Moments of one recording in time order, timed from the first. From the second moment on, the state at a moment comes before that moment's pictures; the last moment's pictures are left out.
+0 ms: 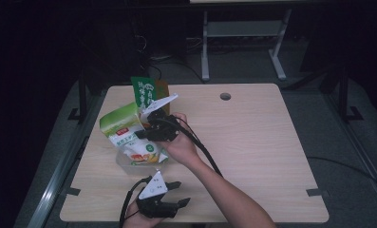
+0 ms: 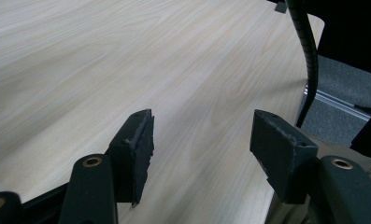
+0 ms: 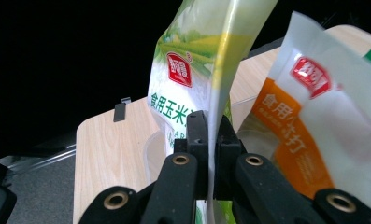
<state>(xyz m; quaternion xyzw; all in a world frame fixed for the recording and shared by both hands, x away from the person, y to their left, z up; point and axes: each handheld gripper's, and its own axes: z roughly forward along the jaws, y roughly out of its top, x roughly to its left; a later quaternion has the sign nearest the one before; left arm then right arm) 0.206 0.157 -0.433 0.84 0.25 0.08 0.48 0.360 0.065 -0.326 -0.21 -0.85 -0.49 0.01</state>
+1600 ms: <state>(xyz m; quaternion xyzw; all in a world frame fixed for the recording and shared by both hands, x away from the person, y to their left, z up) 0.208 0.155 -0.439 0.83 0.26 0.07 0.48 0.360 0.044 -0.372 -0.21 -0.88 -0.43 0.02</state>
